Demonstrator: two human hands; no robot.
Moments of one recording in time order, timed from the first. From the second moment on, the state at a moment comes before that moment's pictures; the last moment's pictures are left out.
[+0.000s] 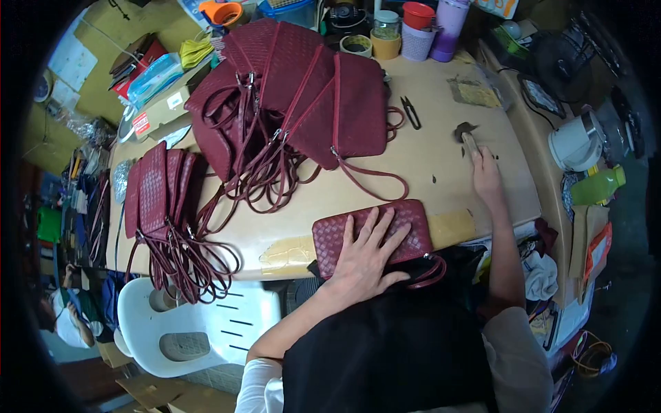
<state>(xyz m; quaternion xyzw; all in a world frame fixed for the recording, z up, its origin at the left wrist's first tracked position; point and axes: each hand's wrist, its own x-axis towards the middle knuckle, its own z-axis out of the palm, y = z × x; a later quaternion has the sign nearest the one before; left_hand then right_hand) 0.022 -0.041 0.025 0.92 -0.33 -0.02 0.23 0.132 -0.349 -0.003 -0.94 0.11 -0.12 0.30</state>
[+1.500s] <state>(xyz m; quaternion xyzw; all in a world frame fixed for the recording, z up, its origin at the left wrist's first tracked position) -0.010 0.001 0.017 0.93 -0.24 0.08 0.26 0.030 -0.274 0.048 -0.96 -0.07 0.15 0.21</state>
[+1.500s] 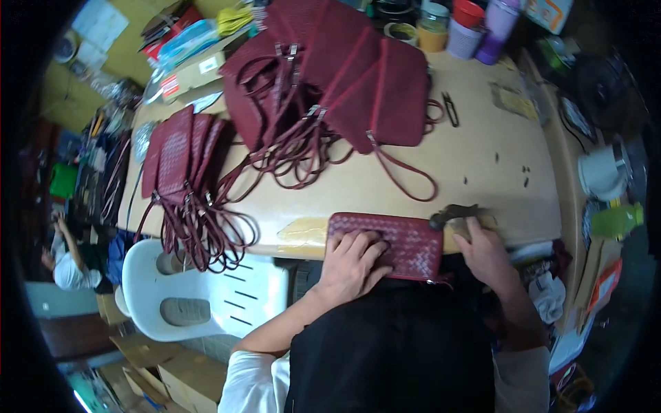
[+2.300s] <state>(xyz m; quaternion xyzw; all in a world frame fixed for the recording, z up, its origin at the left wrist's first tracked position) -0.046 0.053 -0.007 0.94 -0.07 0.14 0.29 0.103 -0.134 0.049 -0.89 -0.36 0.14 0.22</state>
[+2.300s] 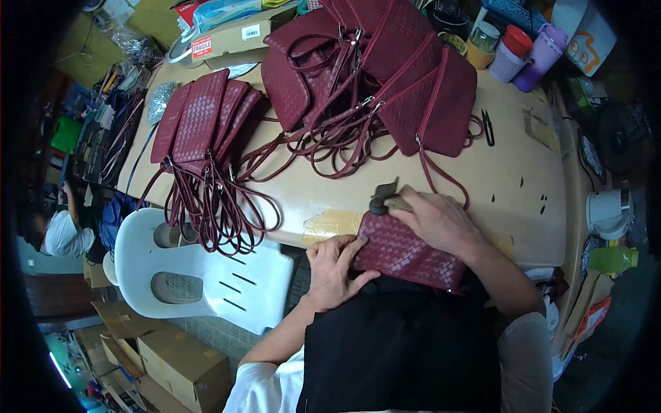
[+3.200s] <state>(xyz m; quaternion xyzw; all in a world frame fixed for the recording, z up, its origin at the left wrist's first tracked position) 0.011 -0.006 0.029 0.63 0.00 0.01 0.78 0.045 -0.203 0.077 -0.73 -0.15 -0.03 0.67</state>
